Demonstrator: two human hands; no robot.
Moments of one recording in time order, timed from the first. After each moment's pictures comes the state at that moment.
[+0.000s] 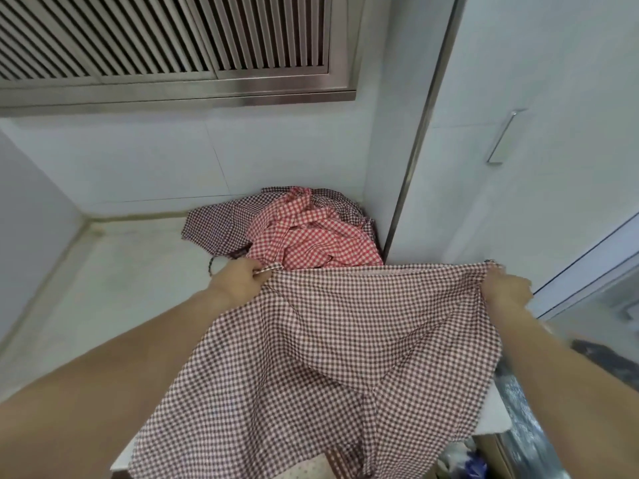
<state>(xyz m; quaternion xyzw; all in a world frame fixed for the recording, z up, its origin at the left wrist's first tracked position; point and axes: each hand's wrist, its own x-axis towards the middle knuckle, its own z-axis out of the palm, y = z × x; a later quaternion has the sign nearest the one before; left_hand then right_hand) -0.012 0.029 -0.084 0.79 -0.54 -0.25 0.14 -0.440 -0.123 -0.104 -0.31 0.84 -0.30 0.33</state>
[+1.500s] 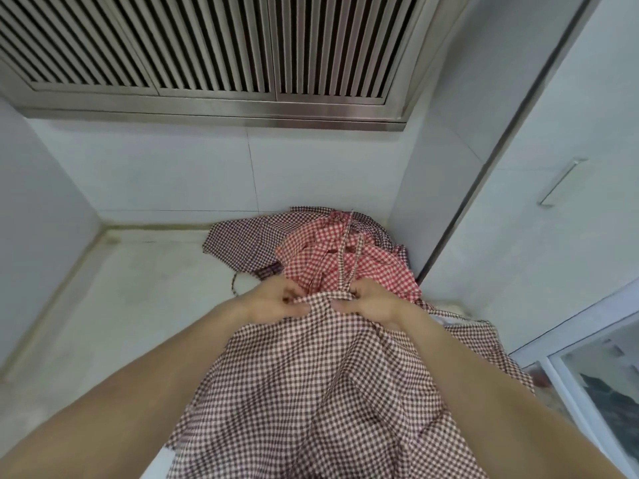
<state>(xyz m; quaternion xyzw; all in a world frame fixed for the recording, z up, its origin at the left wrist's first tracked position) 0.038 0.031 -0.070 0.65 -0.60 -0.43 0.17 -0.188 -0.059 -0.070 -0.67 0.43 -0.02 0.60</state>
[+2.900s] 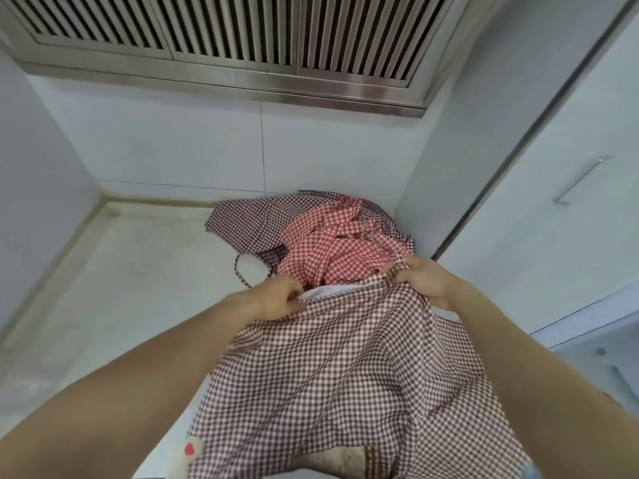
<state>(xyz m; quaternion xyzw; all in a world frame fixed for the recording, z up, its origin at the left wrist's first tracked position) 0.043 0.038 -0.111 0.67 -0.65 -0.36 0.07 -0.232 -0.085 -0.046 -0.62 0.50 -0.09 0.60</state>
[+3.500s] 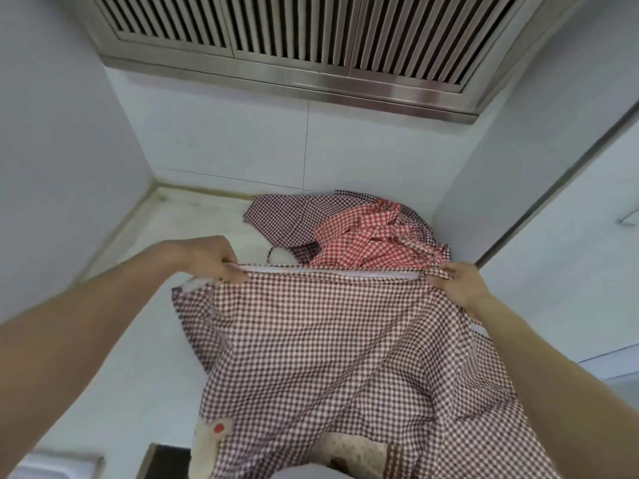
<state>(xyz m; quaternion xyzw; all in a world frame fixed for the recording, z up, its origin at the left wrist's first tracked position) 0.180 0.100 -0.037 0.75 -0.54 -0.38 0.00 -0.239 -0.111 -0.083 -0.69 0.58 -0.15 0.40</state>
